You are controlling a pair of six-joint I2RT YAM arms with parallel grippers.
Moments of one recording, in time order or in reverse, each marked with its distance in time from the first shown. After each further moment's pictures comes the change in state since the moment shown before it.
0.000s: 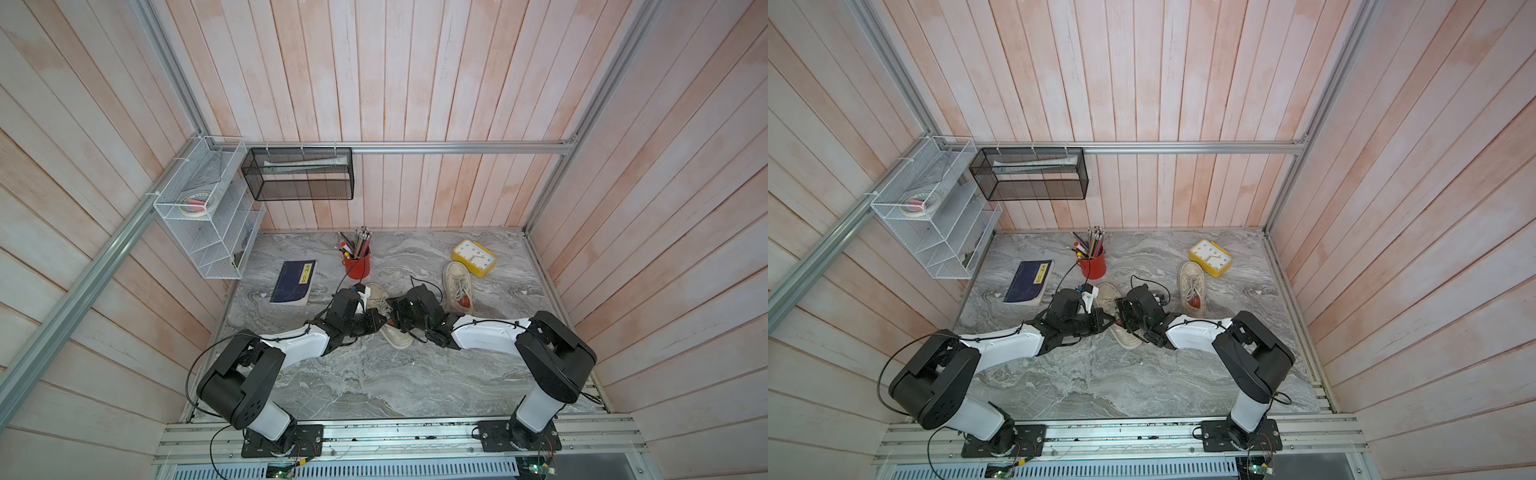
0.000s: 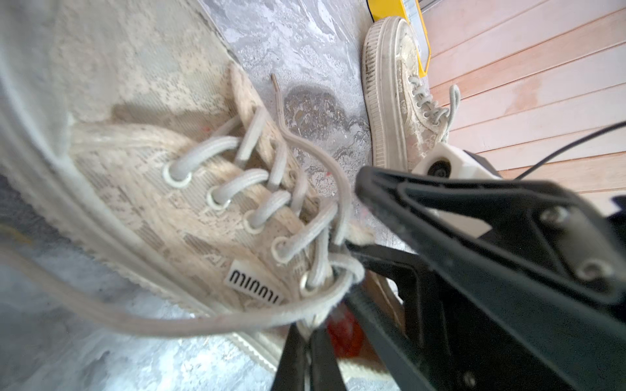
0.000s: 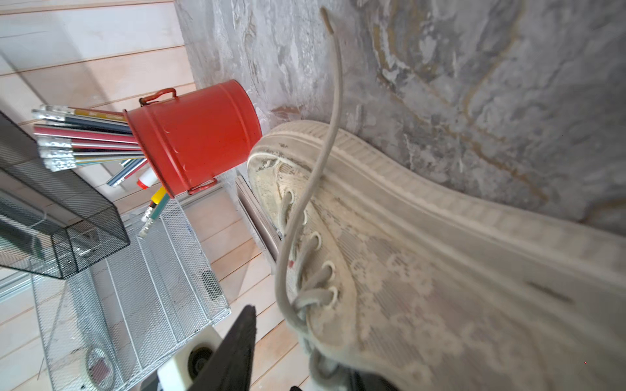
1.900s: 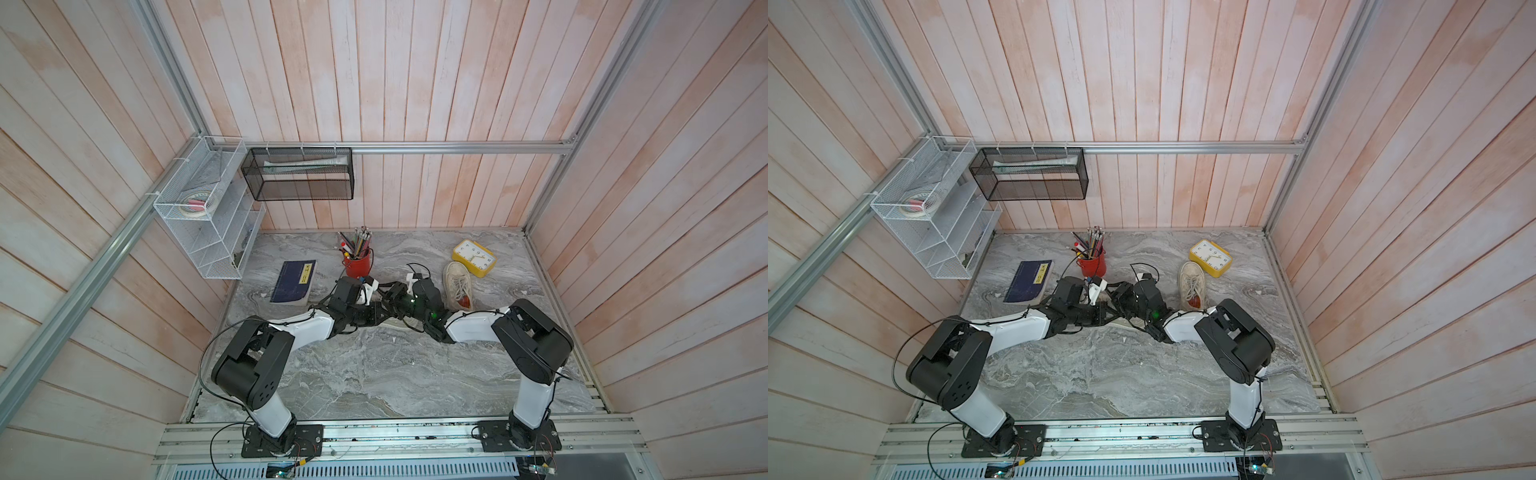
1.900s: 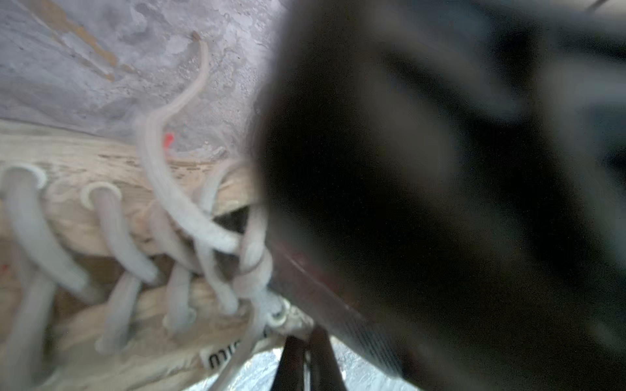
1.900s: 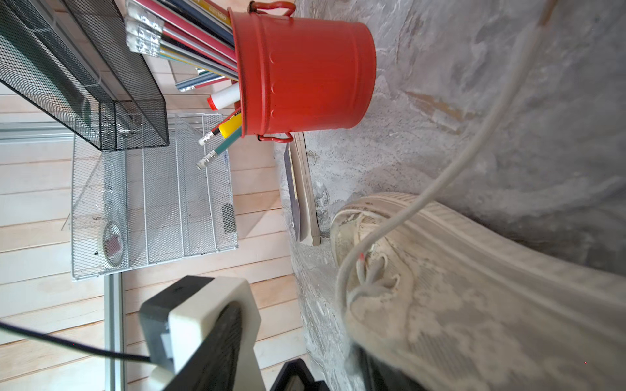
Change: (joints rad) left arm 0.047 0.116 0.177 -0.168 0.177 0.224; right arm -0.084 0.154 0.052 0.347 -0.246 -0.388
